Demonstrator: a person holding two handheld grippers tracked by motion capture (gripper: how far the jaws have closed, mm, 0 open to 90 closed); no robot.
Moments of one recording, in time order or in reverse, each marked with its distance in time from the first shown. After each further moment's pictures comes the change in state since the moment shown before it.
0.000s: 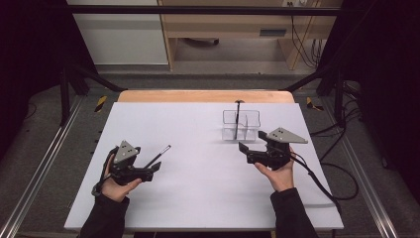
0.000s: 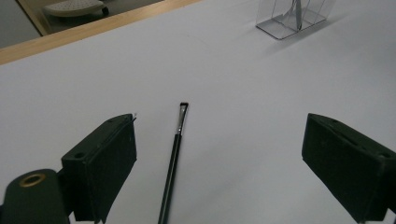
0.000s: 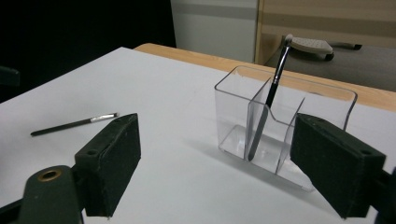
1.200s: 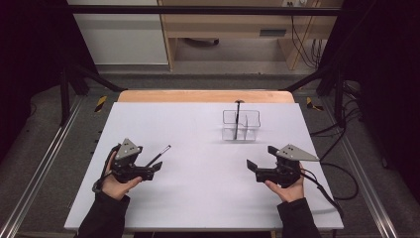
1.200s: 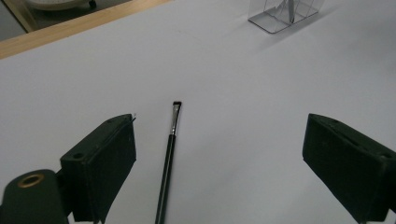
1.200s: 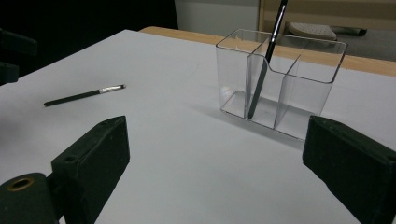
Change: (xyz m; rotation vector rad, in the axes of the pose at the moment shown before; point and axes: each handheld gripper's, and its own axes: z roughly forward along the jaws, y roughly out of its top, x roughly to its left) left arm 0.003 0.007 0.005 0.041 -0.038 0.018; right arm -0.001 -0.033 -0.032 0.028 0.007 0.020
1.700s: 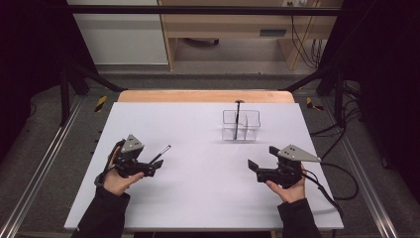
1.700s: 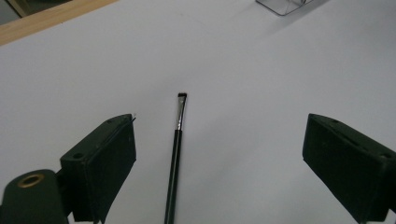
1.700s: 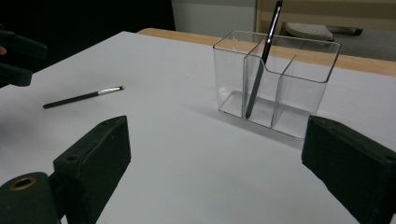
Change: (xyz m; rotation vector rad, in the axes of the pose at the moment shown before) left arm 0.006 0.007 0.013 0.084 -0.001 0.018; right arm 0.000 0.001 -0.004 -0.003 -0.011 0.008
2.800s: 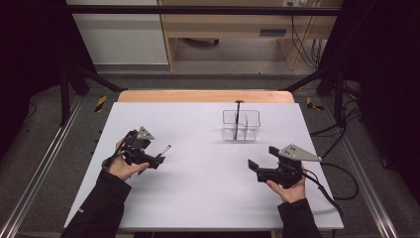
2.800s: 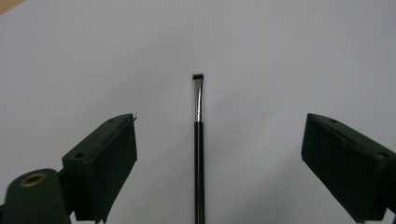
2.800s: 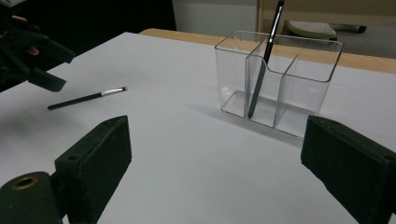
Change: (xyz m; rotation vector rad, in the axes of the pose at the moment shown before) left arm 0.016 0.022 0.031 0.207 0.005 0.072; right arm 0.000 0.001 -0.001 0.004 0.009 0.013
